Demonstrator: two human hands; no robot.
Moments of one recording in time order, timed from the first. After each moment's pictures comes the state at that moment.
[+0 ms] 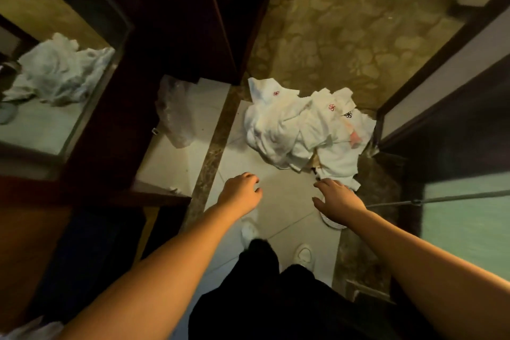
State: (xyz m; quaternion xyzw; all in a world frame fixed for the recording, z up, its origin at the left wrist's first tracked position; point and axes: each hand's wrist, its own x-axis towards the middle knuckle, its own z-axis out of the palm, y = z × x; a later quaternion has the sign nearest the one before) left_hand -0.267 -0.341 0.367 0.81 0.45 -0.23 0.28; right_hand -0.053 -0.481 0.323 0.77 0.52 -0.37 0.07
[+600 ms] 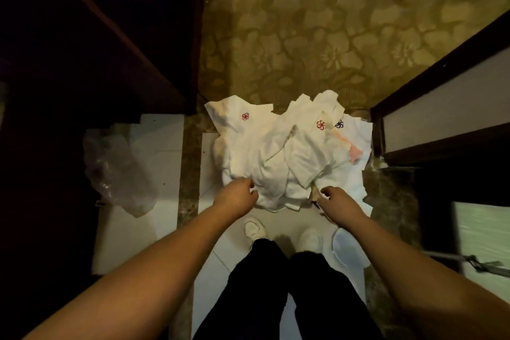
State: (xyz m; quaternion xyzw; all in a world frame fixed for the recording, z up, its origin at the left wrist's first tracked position) left_hand -0.079 -0.060 0.156 0.81 0.38 -0.32 0.33; right_hand 0.092 -0.266 0.128 0.85 0.19 -0.48 -0.08
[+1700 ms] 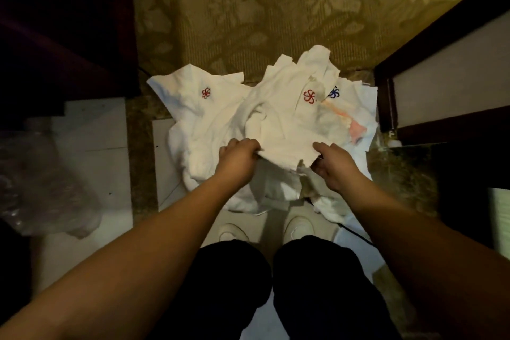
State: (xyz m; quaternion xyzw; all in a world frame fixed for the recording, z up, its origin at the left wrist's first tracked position) left_hand 0.051 -0.053 -0.066 0.88 0.30 -0.21 0.30; right_hand 0.187 -0.218 -0.067 0.66 -0.28 -0.46 -0.52
